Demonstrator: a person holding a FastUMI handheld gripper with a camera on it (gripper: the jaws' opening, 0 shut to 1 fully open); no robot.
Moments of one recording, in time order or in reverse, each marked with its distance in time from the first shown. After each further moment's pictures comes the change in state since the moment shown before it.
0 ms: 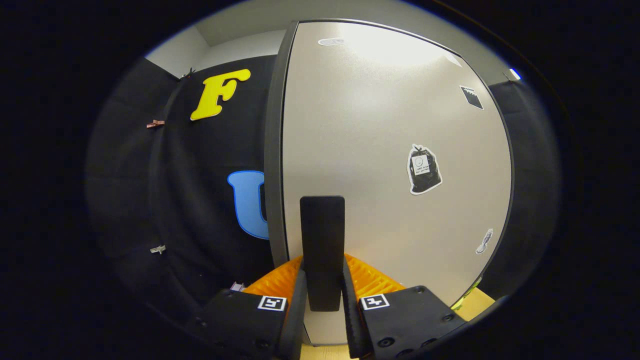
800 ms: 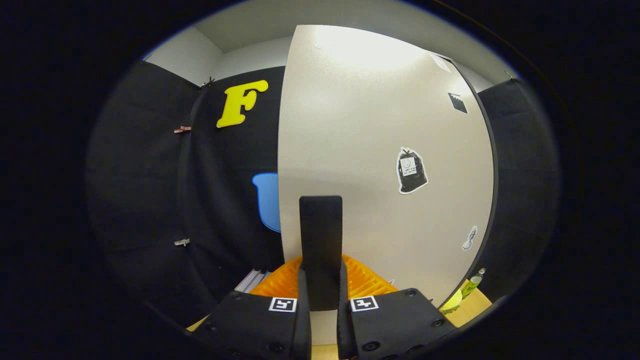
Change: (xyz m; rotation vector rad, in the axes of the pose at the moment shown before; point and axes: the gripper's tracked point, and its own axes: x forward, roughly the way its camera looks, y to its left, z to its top) arm -0.076 -0.003 0.015 0.010 0.000 0.146
